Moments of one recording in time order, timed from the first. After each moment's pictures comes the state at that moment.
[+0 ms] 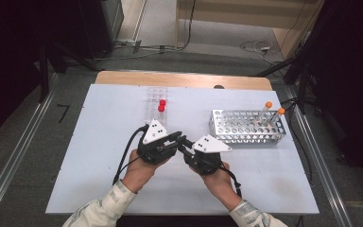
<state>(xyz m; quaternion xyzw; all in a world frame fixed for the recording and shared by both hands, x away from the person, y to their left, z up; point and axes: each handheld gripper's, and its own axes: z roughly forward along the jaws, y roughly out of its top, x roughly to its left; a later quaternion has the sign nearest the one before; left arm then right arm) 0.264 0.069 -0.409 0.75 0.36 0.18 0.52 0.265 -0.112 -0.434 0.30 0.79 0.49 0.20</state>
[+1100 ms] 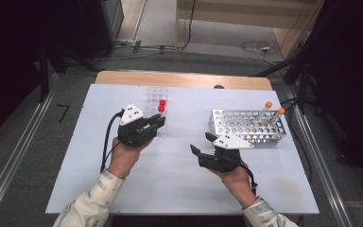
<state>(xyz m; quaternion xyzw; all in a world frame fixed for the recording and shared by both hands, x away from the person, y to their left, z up) 0.292 0.124 -0.393 0.70 0.43 0.22 0.52 0.274 -0.161 -0.430 0.33 0.79 0.48 0.21</state>
